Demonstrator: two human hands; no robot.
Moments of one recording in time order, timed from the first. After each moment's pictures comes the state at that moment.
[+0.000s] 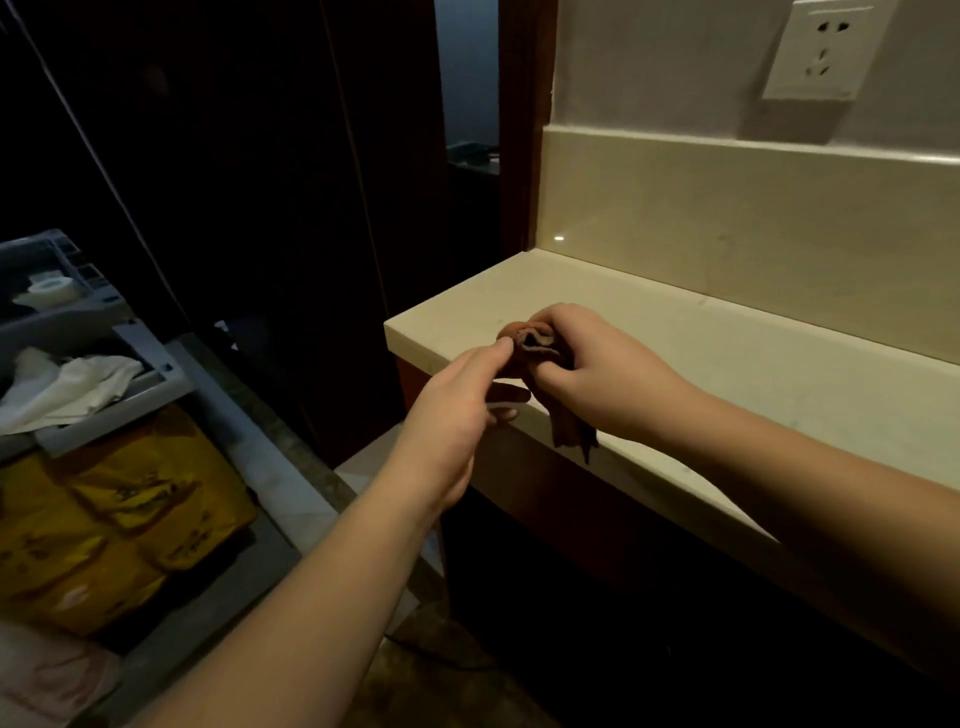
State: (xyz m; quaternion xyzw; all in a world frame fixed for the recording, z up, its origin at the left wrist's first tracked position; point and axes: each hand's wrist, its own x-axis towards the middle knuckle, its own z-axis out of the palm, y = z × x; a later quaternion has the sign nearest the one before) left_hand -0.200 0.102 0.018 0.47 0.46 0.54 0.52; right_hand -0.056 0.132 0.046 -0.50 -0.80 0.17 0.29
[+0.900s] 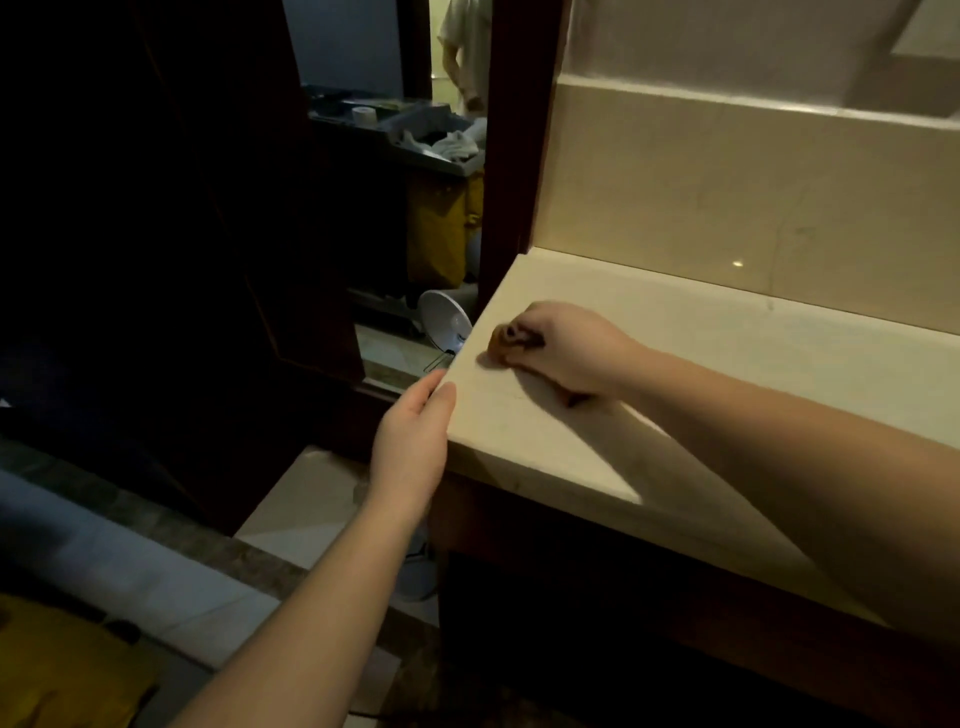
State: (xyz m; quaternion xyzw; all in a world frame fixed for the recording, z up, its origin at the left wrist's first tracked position) left_hand -0.349 0.363 -0.068 0.53 0.53 0.43 0.51; right_hand -0.168 0.386 -0.006 -0.65 -0.74 0.05 0.14
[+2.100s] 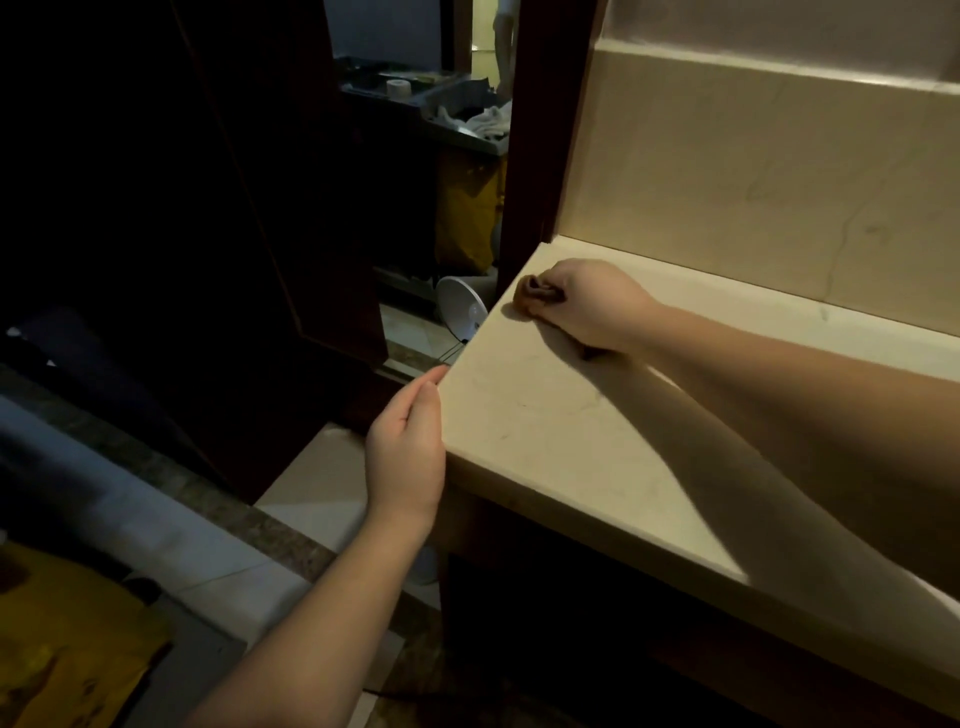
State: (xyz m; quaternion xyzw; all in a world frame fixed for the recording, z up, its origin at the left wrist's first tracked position) left_hand -0.337 0.364 -0.086 0.50 0.50 0.53 0.46; right_hand -0.136 0.441 -0.006 -0.65 -0.74 0.03 0.16
